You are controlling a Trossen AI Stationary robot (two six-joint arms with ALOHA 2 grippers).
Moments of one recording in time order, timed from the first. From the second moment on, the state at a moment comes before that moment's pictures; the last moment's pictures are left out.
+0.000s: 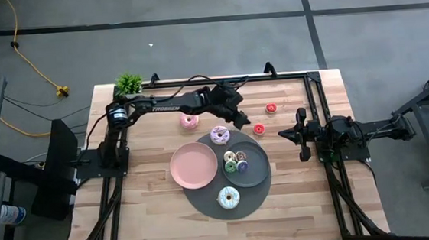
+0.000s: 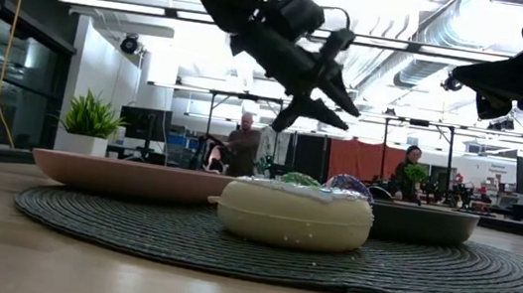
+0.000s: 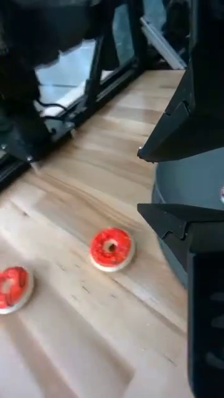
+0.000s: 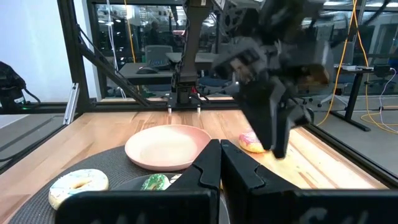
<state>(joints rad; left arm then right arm) 0.28 2.03 1.56 -0.14 0.38 -0.60 0.07 0.03 0.01 0.06 0.15 0.00</state>
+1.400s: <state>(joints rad) 0.29 2.36 1.92 -0.32 0.33 -0.79 0.07 0.03 0.01 0.06 0.15 0.00</state>
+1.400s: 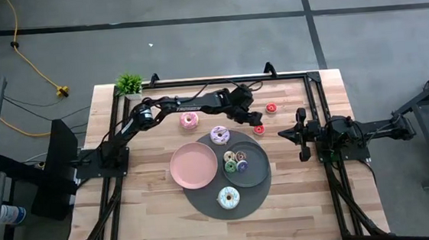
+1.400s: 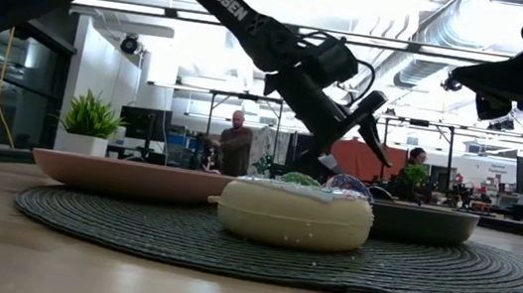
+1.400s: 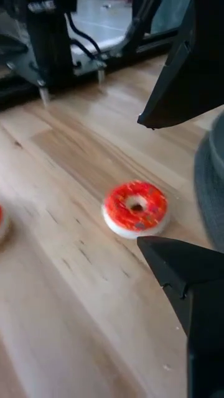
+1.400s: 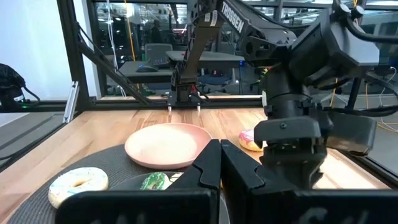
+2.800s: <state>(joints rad) 0.27 2.41 1.92 -0.29 0.33 -0.82 0.07 0.03 0.01 0.06 0.15 0.00</state>
